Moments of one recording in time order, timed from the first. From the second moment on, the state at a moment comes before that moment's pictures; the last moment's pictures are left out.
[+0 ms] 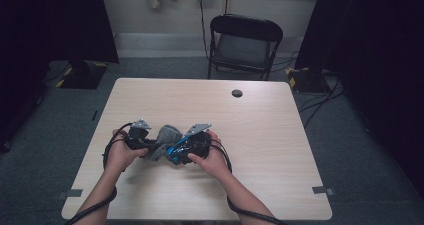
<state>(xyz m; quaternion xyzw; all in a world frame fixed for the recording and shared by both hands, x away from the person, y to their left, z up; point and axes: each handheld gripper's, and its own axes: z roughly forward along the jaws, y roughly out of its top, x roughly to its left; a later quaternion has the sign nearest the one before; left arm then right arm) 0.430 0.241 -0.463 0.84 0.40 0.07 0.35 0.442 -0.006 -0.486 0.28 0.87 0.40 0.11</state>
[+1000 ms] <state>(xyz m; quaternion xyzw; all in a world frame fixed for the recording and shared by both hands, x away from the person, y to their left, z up) 0.428 0.237 -0.434 0.85 0.38 0.09 0.35 0.445 -0.037 -0.479 0.26 0.88 0.40 0.09</state>
